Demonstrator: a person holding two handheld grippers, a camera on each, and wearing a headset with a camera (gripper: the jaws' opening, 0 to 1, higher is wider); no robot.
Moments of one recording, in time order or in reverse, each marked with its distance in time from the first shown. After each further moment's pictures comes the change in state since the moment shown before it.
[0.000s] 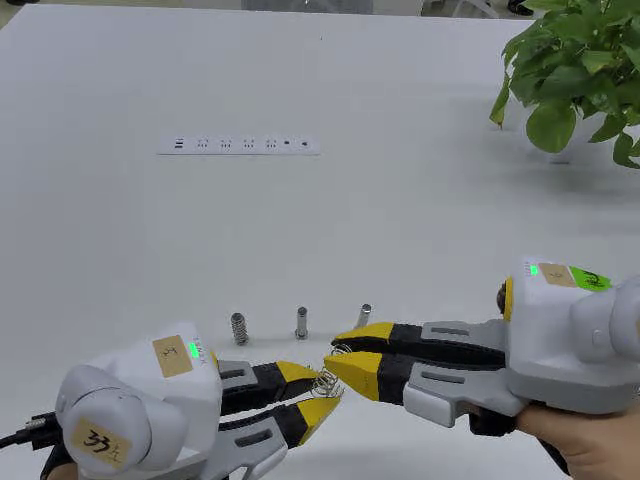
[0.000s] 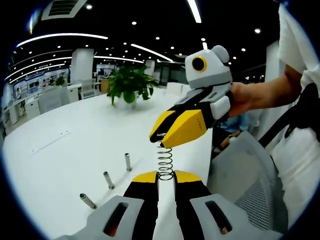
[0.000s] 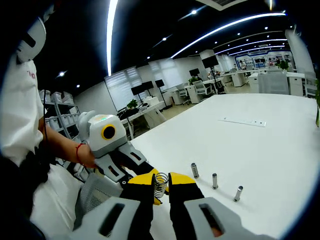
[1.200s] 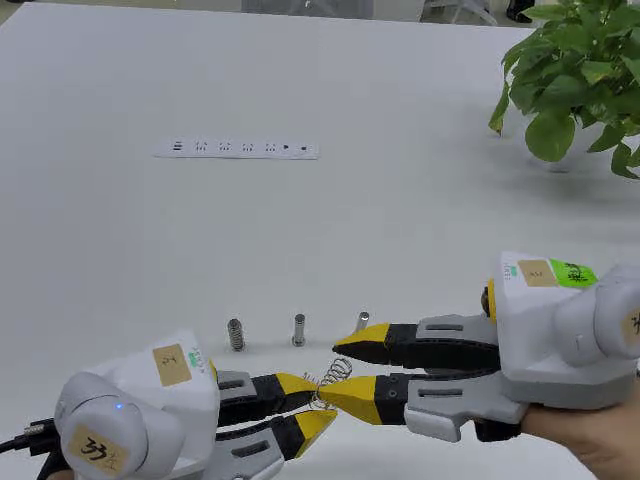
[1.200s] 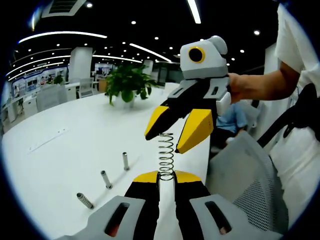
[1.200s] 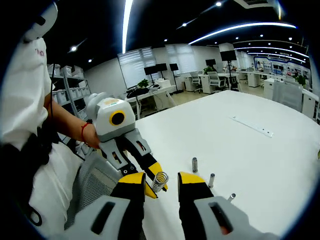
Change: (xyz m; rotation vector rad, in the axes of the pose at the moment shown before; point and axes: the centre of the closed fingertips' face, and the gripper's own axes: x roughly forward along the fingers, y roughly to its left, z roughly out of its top) left arm 0.002 0.000 -0.002 -0.014 -0.007 -0.026; right arm 0.000 0.003 -0.003 -0.194 0.185 0.080
